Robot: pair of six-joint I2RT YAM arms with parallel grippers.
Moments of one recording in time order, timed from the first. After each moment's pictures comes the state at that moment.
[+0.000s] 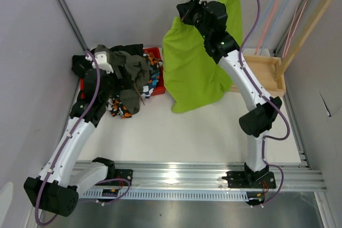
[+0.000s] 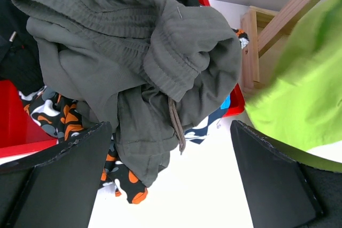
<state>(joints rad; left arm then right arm) -0.23 0.98 0.99 -0.32 -0.14 -0.27 0.53 2.02 2.30 -0.12 0.08 0.52</state>
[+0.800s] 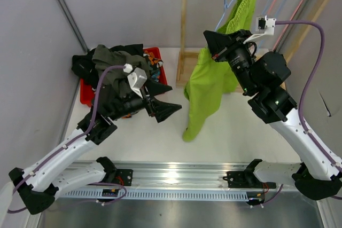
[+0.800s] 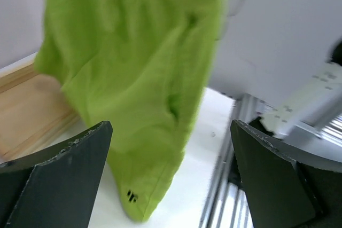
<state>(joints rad) -0.72 0.88 0.95 0.03 0.42 -0.29 0.75 1.17 1.57 -0.07 0.26 0.48</state>
